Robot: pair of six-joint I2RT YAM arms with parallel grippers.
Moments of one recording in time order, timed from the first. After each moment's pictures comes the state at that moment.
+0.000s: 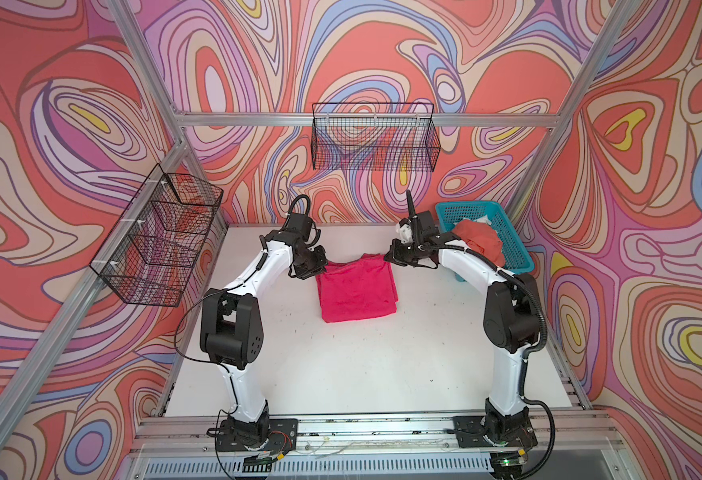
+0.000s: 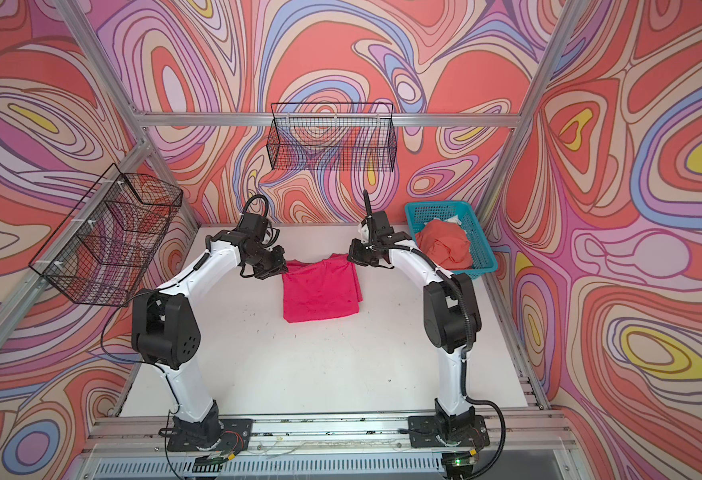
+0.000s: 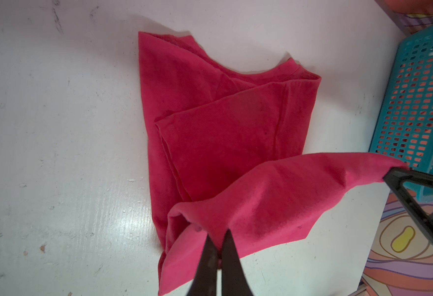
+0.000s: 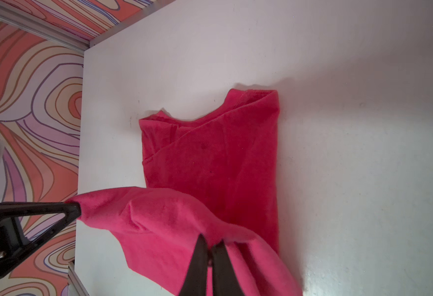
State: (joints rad) left arm -0.23 1.87 1.62 -0.86 0.28 -0.60; right arm 0.33 2.03 1.72 -0.55 -0.42 0.51
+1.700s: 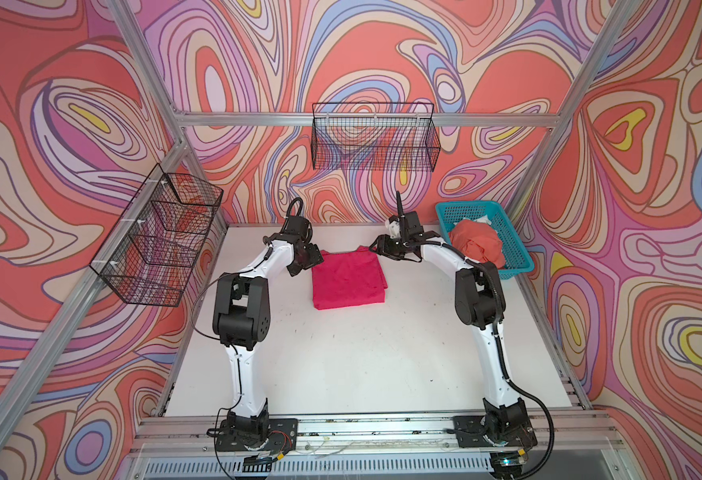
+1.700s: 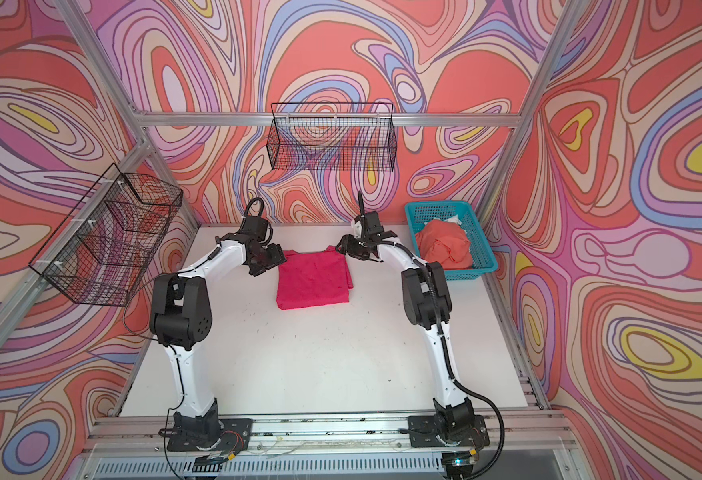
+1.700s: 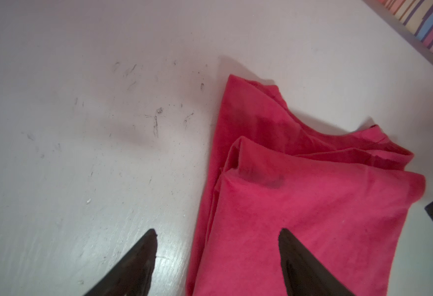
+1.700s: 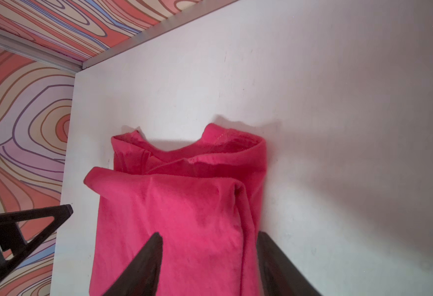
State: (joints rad) left arm -0.18 2.04 1.65 -0.67 0.04 -0.63; right arm 0.31 2.40 2.00 -0.42 -0.47 0.49
